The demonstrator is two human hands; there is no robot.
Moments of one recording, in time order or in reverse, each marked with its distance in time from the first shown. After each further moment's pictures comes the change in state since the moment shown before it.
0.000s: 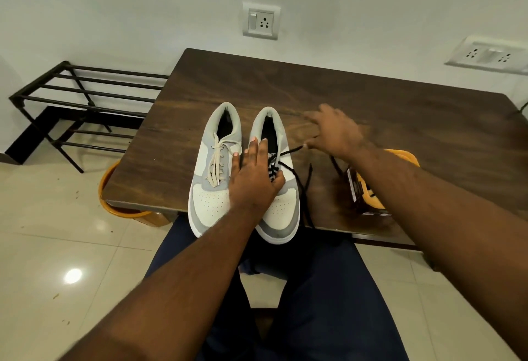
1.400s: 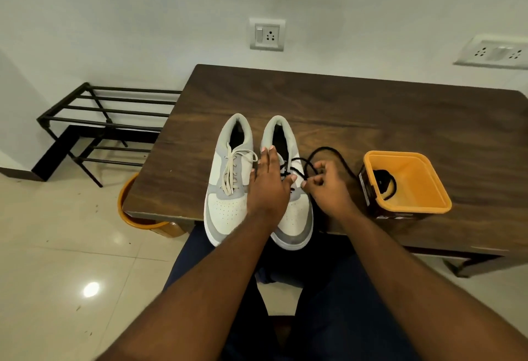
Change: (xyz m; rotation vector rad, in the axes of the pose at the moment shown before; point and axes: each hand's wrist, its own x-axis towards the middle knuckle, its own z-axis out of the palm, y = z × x) left_hand -0.002 0.006 -0.007 -0.298 -0.135 -0.064; right_hand -0.069 -0.037 0.083 0.956 0.064 0.421
